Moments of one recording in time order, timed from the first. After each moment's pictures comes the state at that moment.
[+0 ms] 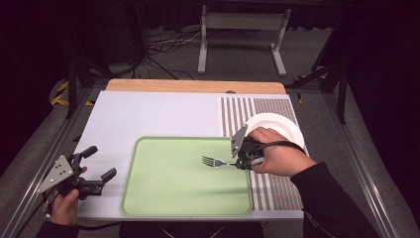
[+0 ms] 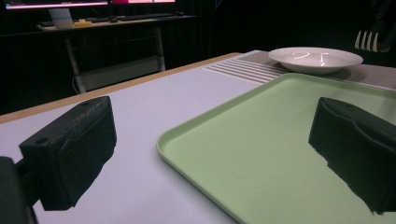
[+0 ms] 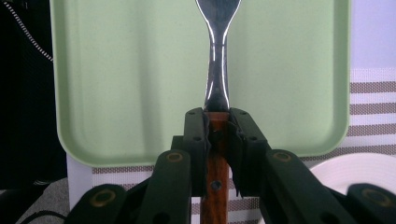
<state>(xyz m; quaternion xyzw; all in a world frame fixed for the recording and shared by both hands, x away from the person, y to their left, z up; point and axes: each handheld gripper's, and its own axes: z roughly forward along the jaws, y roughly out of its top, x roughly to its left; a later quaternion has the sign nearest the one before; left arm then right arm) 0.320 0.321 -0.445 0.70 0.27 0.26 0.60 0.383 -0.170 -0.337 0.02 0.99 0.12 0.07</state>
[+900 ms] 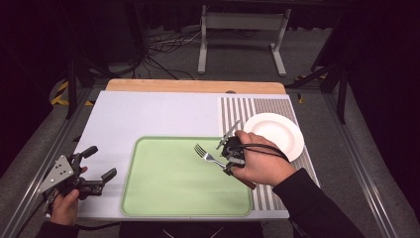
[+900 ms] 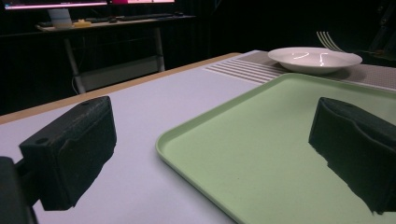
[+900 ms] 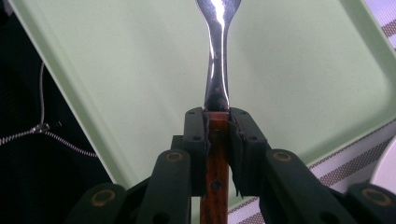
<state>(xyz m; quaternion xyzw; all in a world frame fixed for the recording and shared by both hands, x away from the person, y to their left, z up) 0.320 0.320 -0.445 0.70 0.27 0.26 0.60 0.370 -0.136 -0.343 0.28 0.95 0.14 0.03</state>
